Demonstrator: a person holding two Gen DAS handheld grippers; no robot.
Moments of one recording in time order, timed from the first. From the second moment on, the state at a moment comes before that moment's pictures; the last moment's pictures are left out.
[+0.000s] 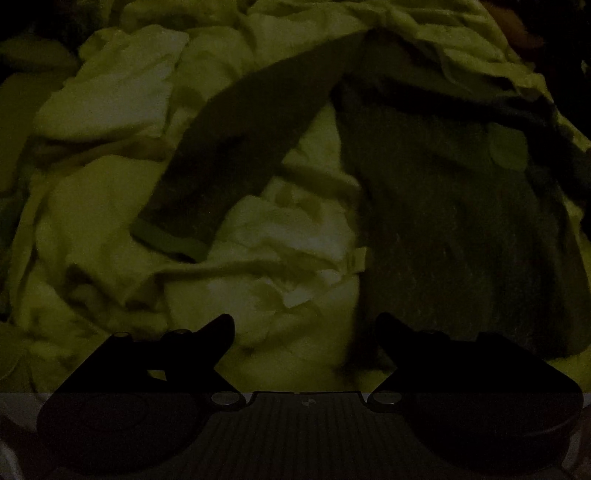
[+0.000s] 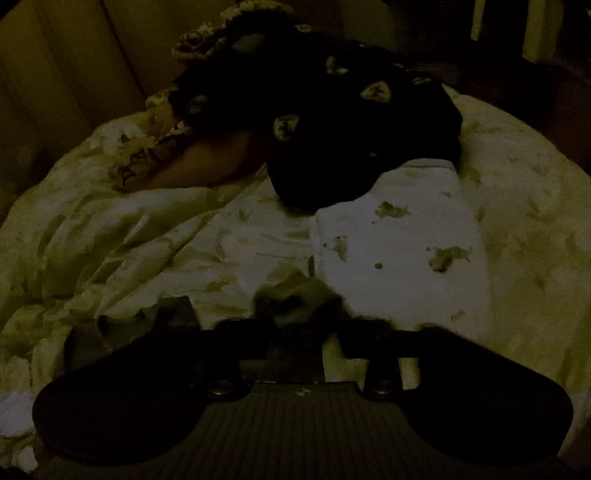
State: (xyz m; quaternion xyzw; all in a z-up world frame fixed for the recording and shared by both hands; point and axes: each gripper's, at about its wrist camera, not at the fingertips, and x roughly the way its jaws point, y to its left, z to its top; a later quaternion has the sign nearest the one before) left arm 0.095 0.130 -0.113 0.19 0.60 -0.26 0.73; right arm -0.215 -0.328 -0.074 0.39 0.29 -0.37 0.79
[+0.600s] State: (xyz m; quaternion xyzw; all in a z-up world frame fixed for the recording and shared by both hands) left arm 0.079 0.106 -0.131 0.19 0.60 -0.35 0.70; right arm -0.213 -0.195 -0.160 0.43 0.45 -0.11 0.78
